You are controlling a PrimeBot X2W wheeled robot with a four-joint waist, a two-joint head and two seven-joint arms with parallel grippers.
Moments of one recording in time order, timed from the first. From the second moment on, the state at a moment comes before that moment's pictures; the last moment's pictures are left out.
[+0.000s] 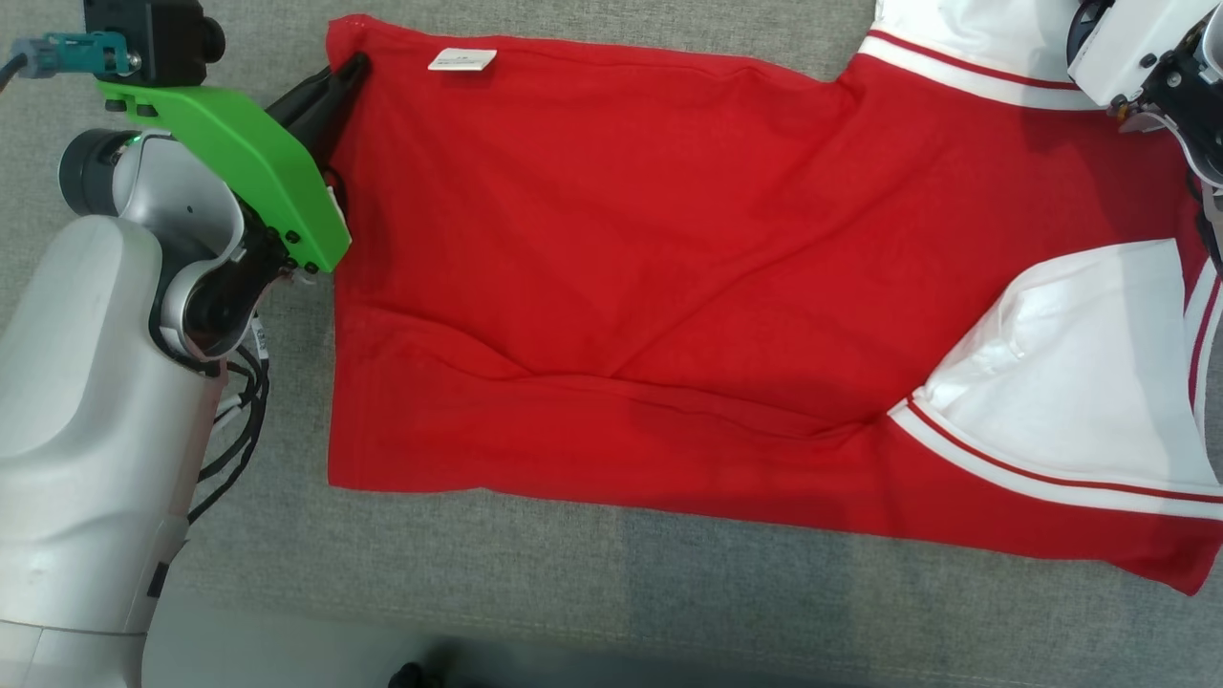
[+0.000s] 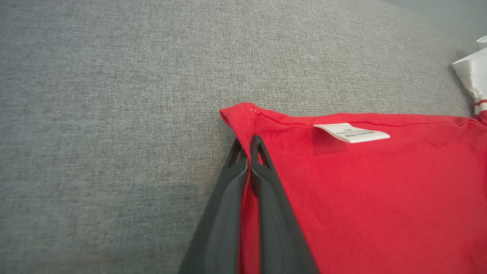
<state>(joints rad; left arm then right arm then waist) -0.82 0.25 -0.42 0.35 -0.79 -0.09 0.33 -0.90 -0.41 0.34 0.35 0.72 0.06 0.44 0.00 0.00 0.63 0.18</state>
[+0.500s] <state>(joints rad) -0.82 0.25 -0.39 0.42 -0.80 -0.11 0.22 -0.89 -0.41 0.34 0.36 0.73 0.10 0.34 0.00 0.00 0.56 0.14</state>
